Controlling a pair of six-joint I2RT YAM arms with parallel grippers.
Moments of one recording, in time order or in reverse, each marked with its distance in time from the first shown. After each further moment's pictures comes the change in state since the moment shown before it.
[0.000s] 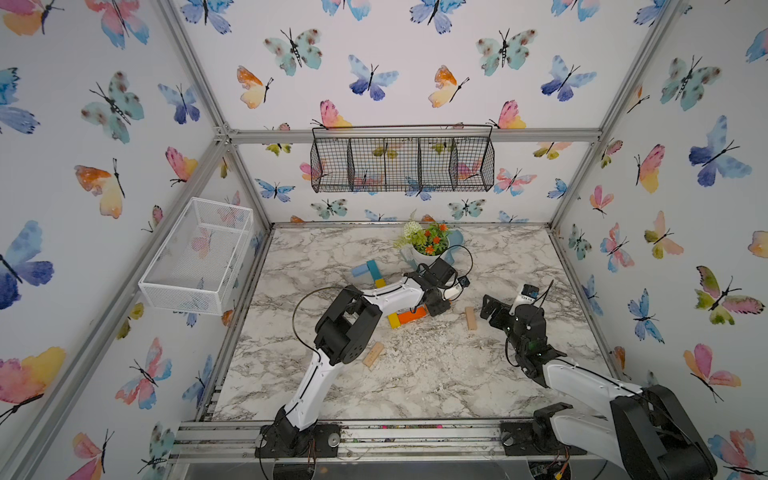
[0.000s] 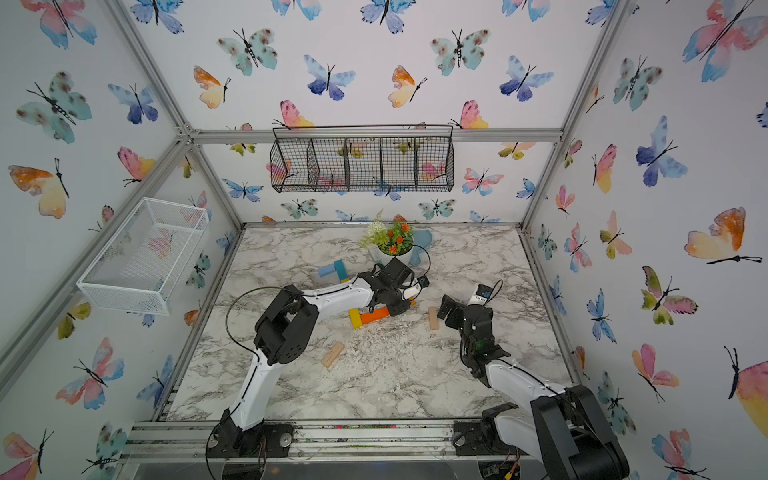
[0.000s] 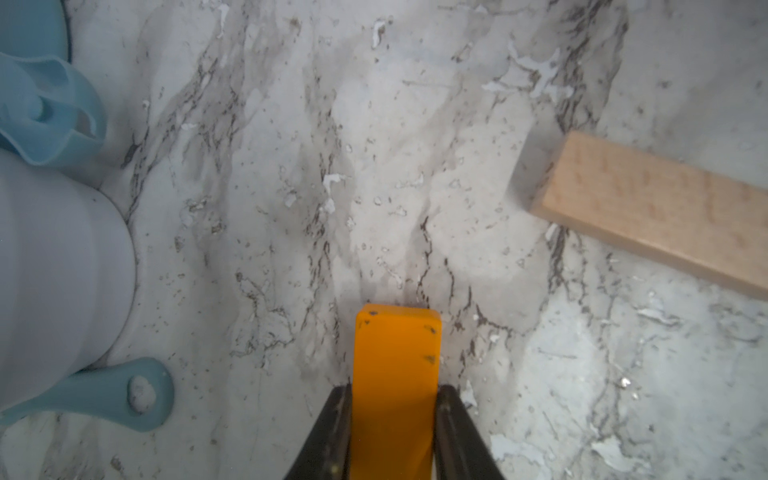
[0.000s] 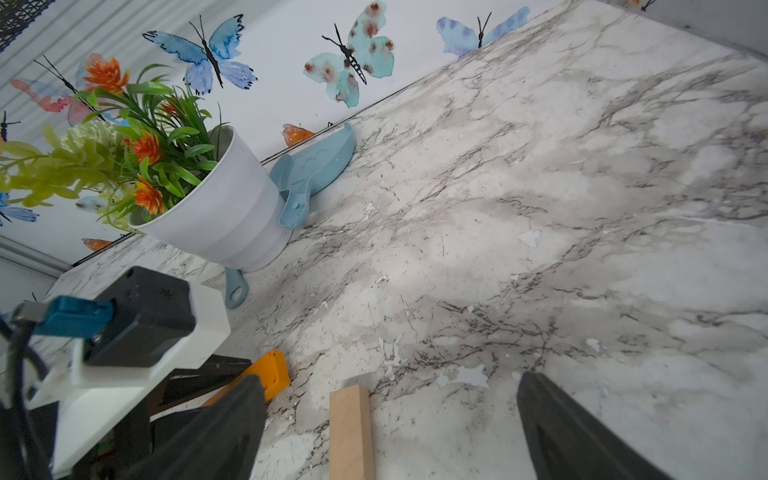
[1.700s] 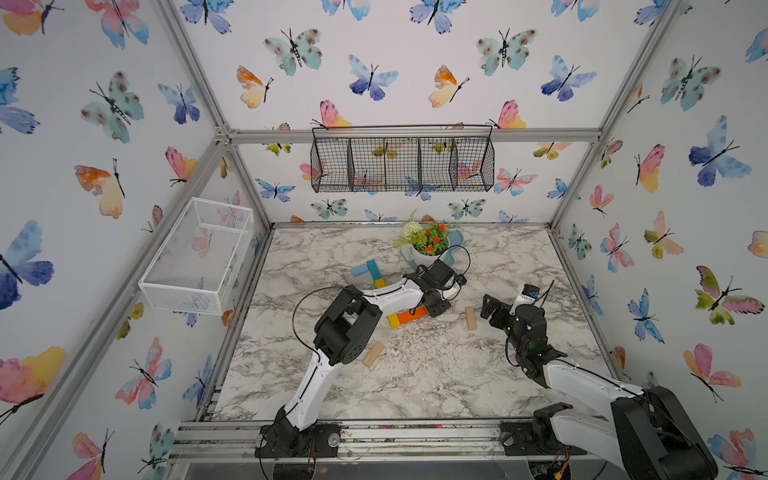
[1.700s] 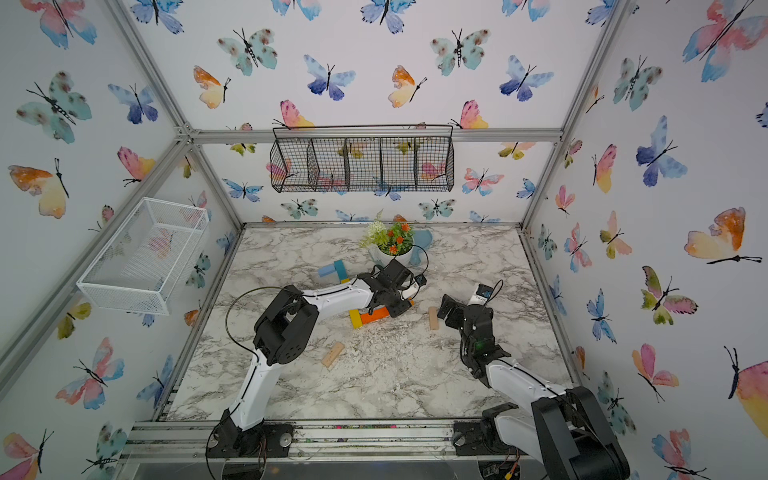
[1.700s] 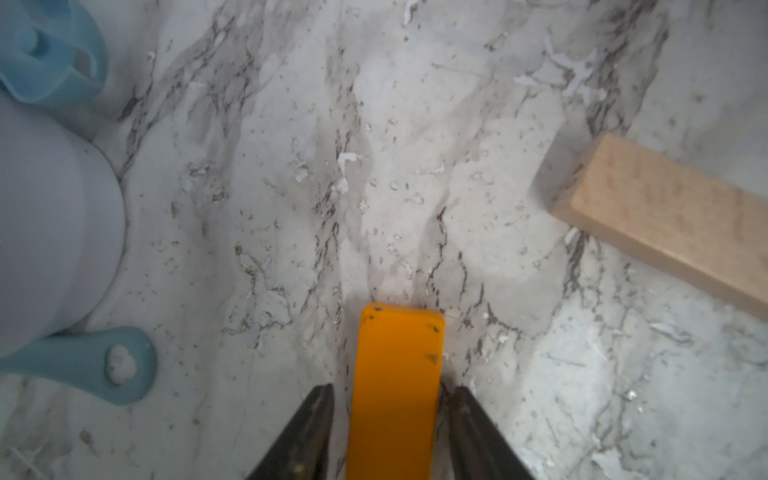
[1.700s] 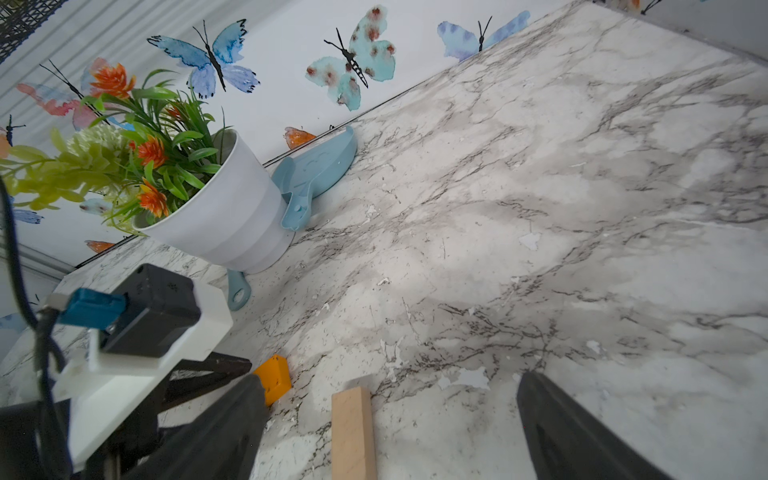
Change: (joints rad) left arm 0.002 -0.012 -0.040 0.020 -0.010 -0.084; right arm 0.000 -0.007 0.000 0.000 0.000 0.000
